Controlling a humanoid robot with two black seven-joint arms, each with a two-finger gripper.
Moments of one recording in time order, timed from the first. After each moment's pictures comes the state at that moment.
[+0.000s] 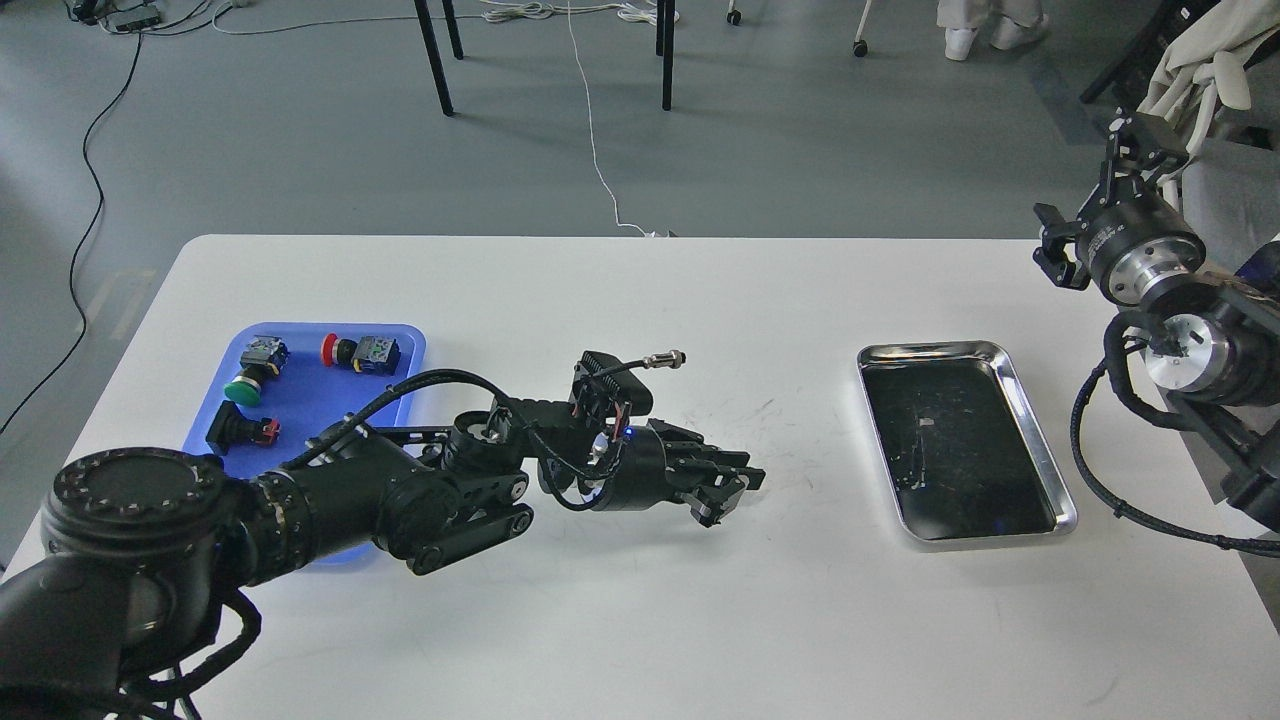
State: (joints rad) left arm -0.94 -0.04 0.08 -0.71 1.57 0.00 -0.49; right arm 0.76 -0.57 0.64 0.90 -0.09 -0.10 0.20
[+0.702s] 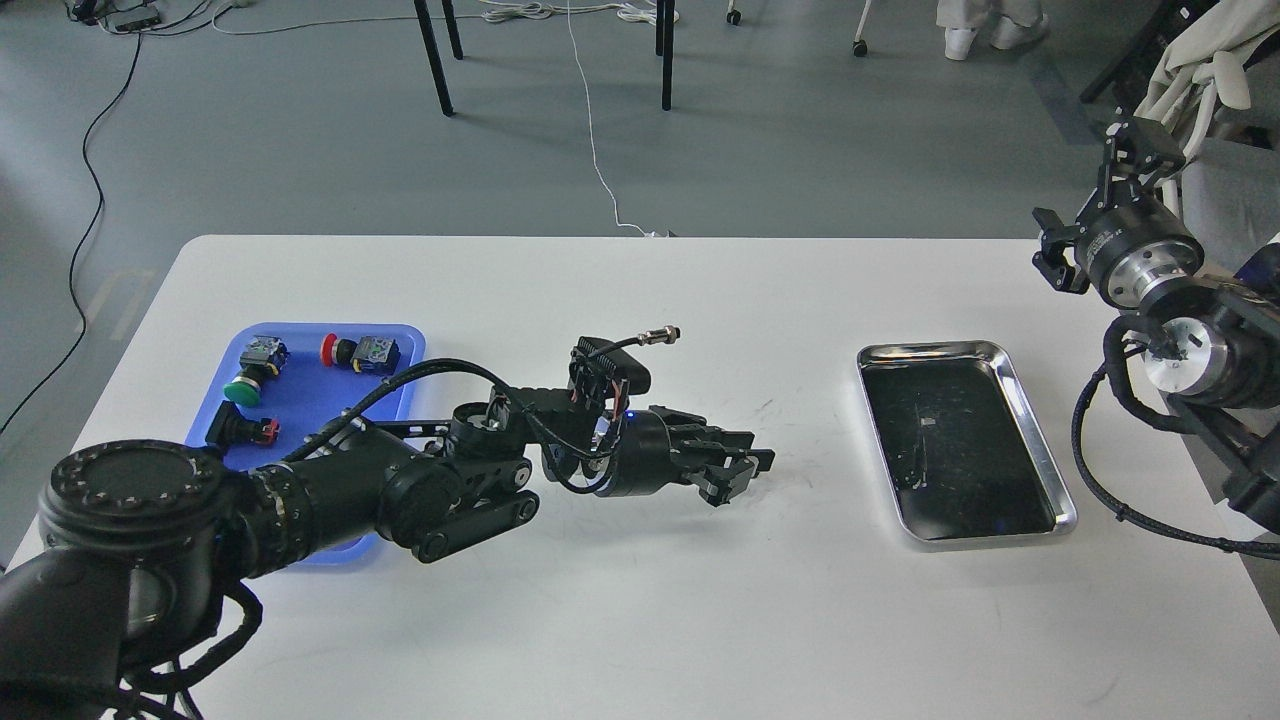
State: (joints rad) left arm -0.96 -0.04 0.06 -0.72 1.48 -0.01 -0.49; right arm 0.76 -0.58 0.61 0.90 -0.09 -0.10 0.19
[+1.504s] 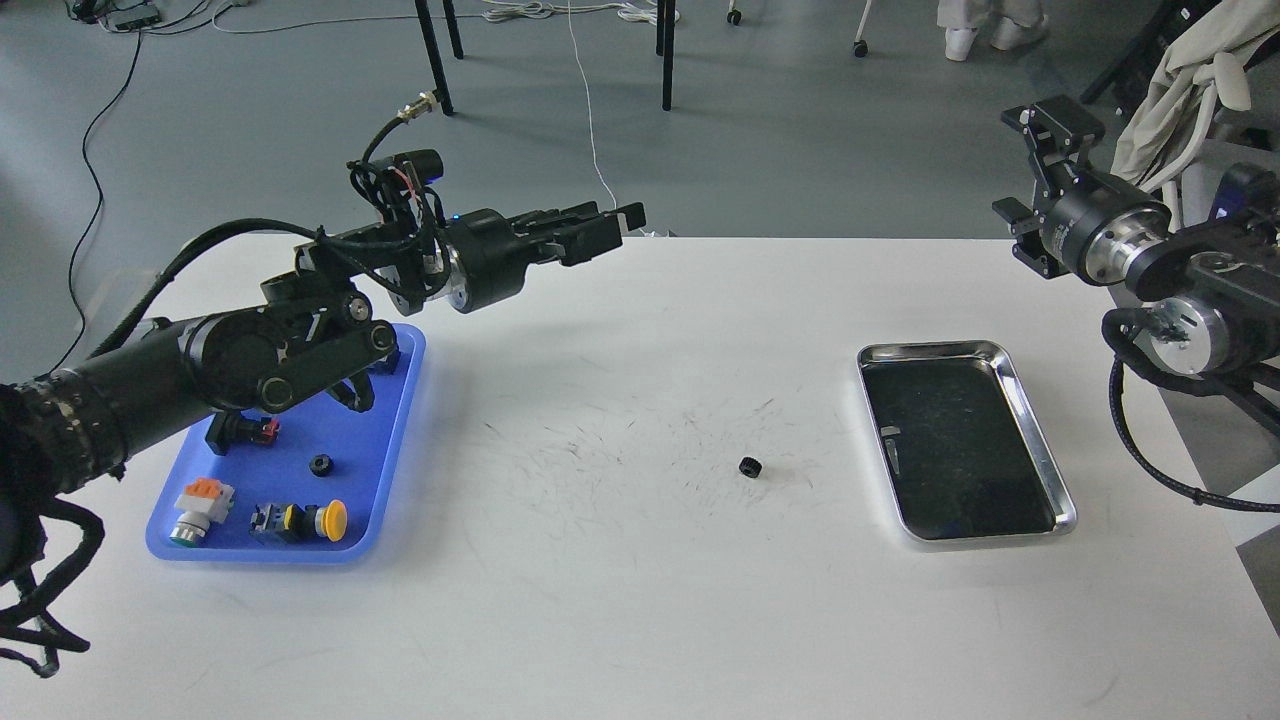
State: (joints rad) left arm -1.08 0.34 -0.14 -0.81 1.13 -0.02 -0.49; right arm 1.03 -0.69 0.19 1.02 -0.23 -0.09 0.14
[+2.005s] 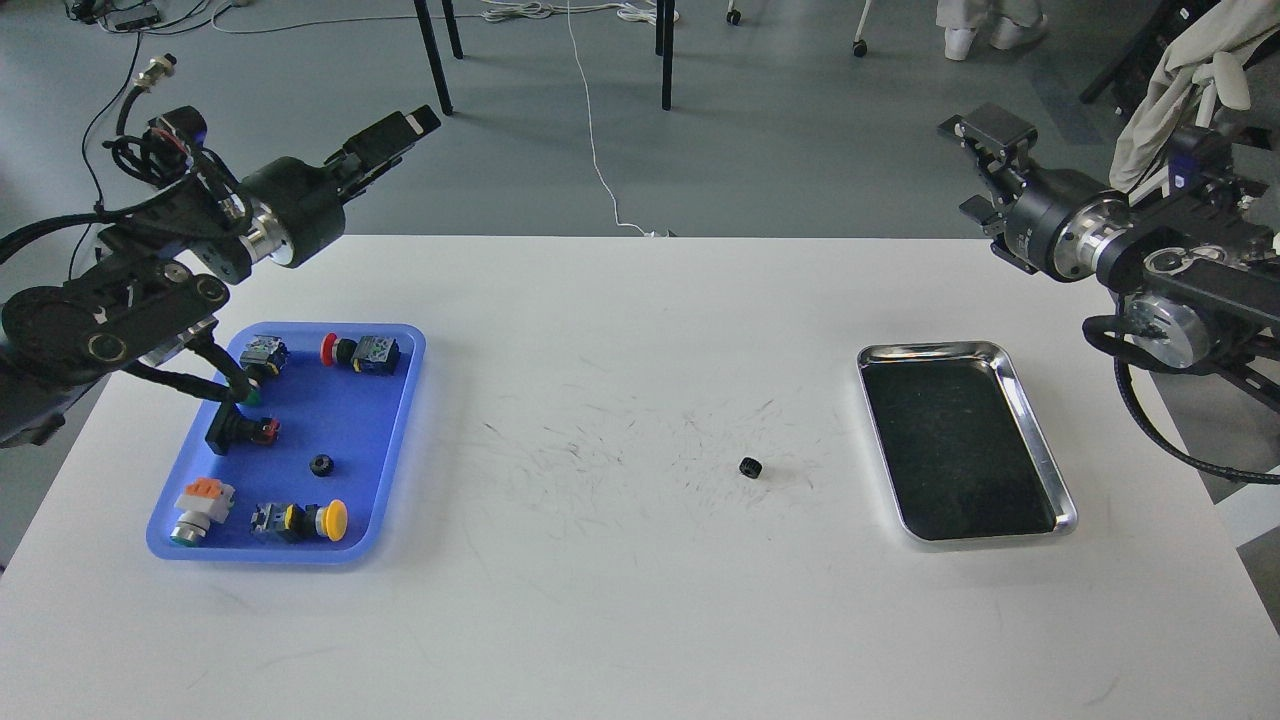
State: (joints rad) left arm -1.03 0.57 -0.15 -0.75 0.68 -0.03 -0.49; right arm 1.19 -0.69 -0.06 1.11 -0.36 -0.09 0.14
